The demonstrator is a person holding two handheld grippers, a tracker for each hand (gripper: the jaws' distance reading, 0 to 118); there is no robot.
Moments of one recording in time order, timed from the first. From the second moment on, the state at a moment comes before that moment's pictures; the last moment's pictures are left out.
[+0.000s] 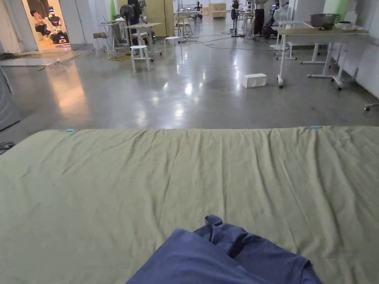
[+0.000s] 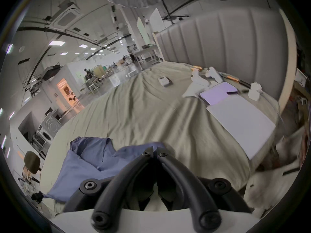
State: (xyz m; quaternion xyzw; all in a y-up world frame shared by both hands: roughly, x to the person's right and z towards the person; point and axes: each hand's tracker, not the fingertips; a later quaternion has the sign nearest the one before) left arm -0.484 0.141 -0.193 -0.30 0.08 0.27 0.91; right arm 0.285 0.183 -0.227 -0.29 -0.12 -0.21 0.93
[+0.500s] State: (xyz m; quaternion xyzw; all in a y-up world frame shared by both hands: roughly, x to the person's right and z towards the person) left arm -0.483 0.089 -0.187 -0.33 0.09 0.25 0.90; right arm 0.277 0.121 -0.206 -0.37 -0.10 -0.16 0.91
